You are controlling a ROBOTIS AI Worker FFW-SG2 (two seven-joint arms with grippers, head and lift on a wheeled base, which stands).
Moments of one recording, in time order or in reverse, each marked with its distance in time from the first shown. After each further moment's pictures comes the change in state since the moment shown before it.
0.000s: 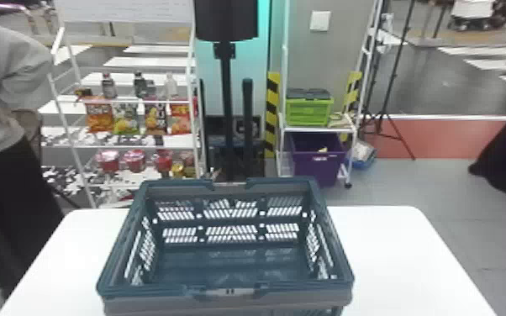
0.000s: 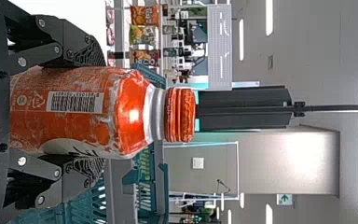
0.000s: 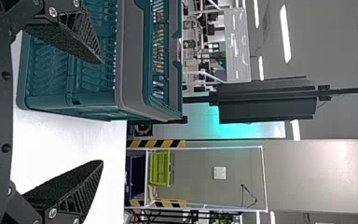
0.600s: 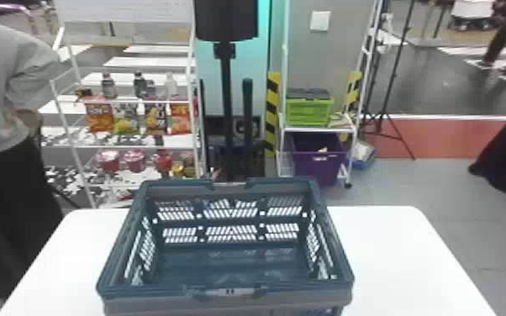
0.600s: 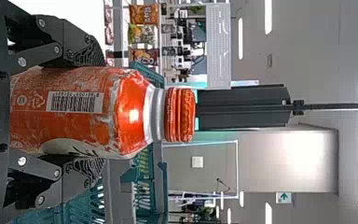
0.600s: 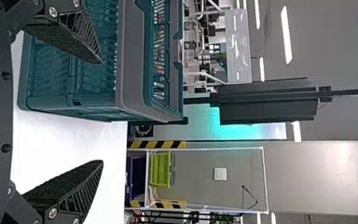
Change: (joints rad) left arm 0.002 0.000 -0.002 -0.009 -0.003 0.003 0.000; right arm 0.001 -0.005 0.001 -0.003 0.000 0.005 0.000
